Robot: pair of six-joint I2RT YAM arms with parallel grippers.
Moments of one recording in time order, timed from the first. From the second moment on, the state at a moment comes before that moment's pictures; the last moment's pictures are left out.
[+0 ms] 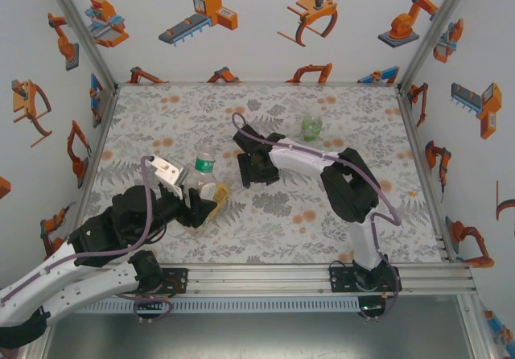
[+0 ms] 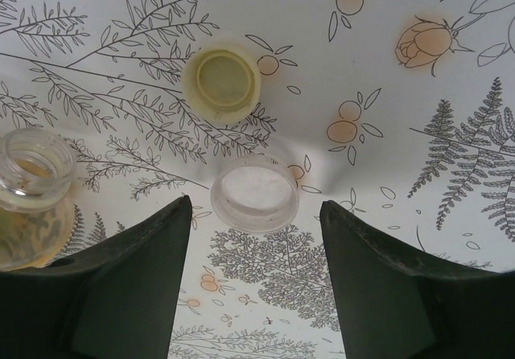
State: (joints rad) left arm -1.05 0.52 0.78 -0.57 -0.26 -0.31; right arm 0.82 2.06 1.54 -0.71 0.07 0.53
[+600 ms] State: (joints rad) left arm -1.05 0.41 0.73 -0.61 -0.31 -0.34; right arm 0.83 2.09 1.54 -0.69 0.08 0.52
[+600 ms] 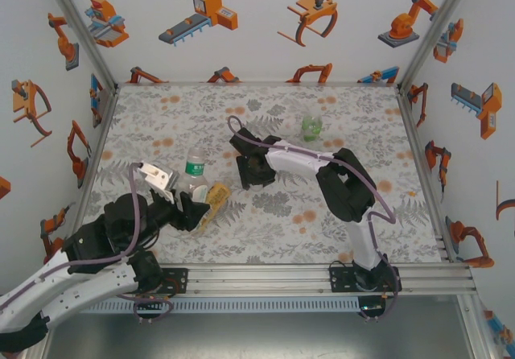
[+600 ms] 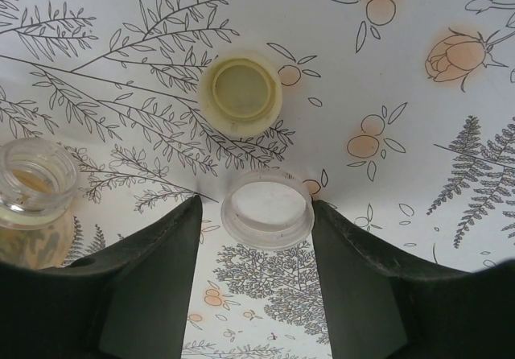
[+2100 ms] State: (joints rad) left arm -1.05 0.52 0.66 -0.52 -0.30 -0.42; right arm 0.92 1.73 1.06 -0.64 0.15 0.64
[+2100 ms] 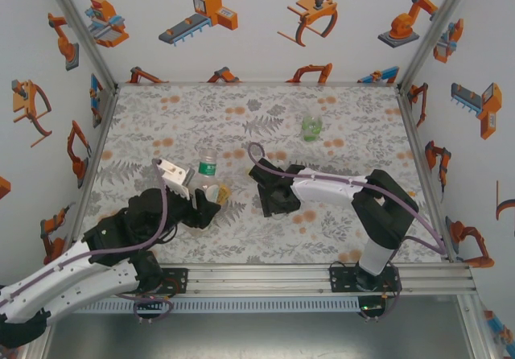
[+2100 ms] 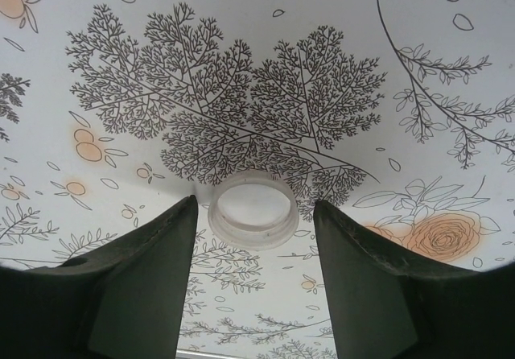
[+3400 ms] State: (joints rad) left arm -1.05 0.52 0.64 -0.52 -0.30 -0.43; right arm 0.92 1.73 1.10 -0.66 0.15 0.67
